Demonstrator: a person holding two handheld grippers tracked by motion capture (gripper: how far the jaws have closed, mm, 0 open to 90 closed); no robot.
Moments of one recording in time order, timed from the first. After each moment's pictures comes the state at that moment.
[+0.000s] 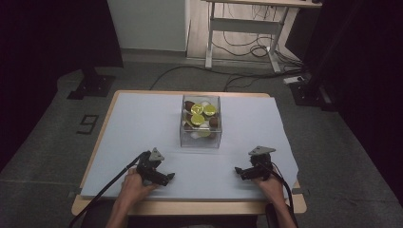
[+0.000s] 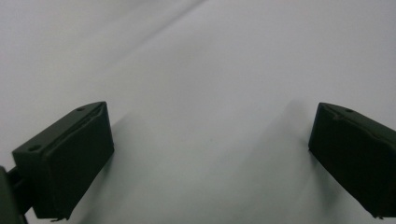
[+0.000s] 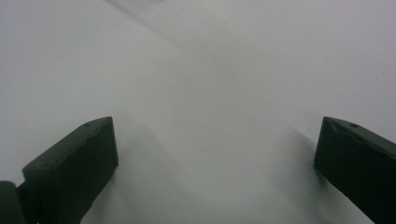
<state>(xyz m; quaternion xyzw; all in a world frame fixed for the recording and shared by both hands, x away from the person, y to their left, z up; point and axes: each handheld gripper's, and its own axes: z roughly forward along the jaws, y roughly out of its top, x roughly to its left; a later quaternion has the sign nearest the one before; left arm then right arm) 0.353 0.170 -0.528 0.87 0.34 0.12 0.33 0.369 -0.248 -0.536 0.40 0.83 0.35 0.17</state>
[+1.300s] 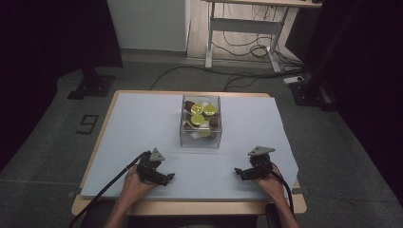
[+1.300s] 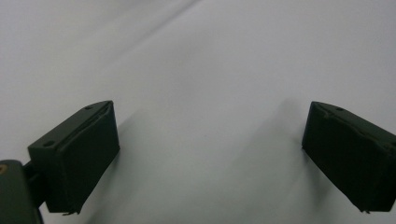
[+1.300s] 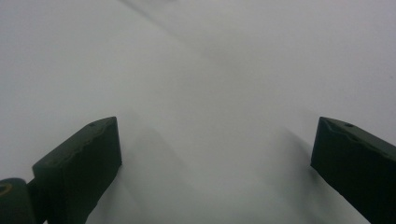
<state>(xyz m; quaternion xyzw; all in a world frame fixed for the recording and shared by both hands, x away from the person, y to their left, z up) 0.347 0.168 -0.523 0.87 0.34 0.12 0.32 0.365 -0.244 -0.530 0.39 0.84 0.35 0.16</state>
